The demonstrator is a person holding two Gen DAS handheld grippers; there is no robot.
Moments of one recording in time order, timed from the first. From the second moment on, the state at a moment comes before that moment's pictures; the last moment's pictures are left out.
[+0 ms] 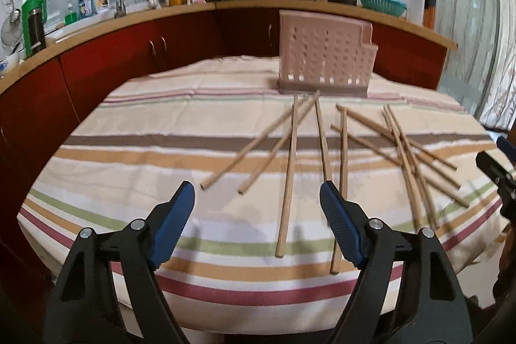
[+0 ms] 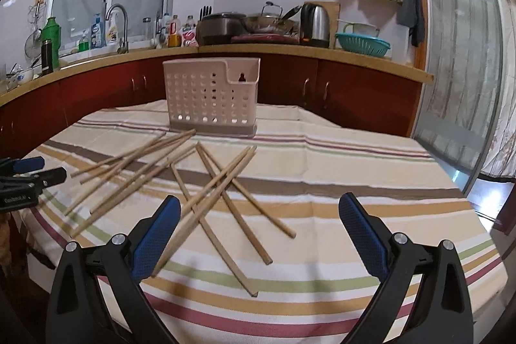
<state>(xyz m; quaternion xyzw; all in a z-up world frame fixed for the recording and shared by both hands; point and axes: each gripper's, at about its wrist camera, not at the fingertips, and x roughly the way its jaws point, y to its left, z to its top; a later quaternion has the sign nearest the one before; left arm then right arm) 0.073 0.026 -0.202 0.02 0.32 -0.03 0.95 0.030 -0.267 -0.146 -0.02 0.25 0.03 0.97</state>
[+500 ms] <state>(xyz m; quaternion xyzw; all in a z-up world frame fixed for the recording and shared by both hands) 0.079 0.026 -0.238 0.04 0.36 -0.05 0.93 0.040 -0.266 -0.167 -0.03 0.28 0.06 0.96</state>
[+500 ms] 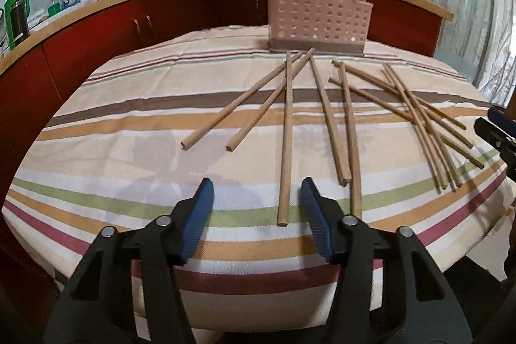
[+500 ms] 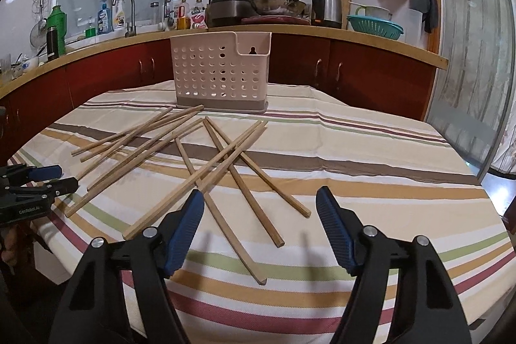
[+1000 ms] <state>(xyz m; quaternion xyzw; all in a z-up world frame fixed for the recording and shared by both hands) 0.078 0.015 -0.240 0.05 0.34 -0.08 0.93 0.039 -0.260 -0.167 -0.03 0.28 0.06 0.96</state>
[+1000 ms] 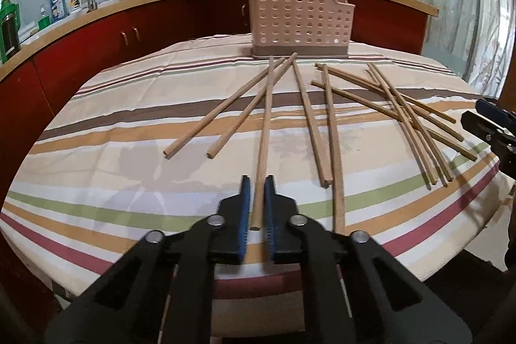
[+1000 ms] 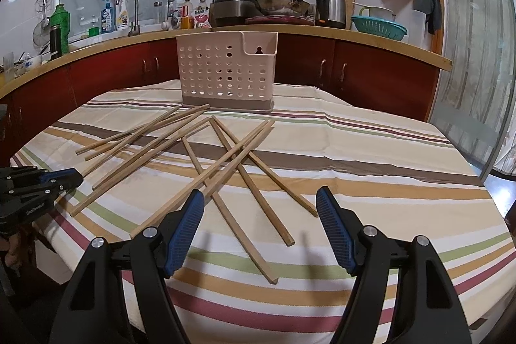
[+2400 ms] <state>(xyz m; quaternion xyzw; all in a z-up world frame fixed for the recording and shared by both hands) 0.069 0.022 -0.242 0.06 0.33 -0.06 0.94 0.030 -0.244 -0.192 -0.02 0.33 0.12 0.94</state>
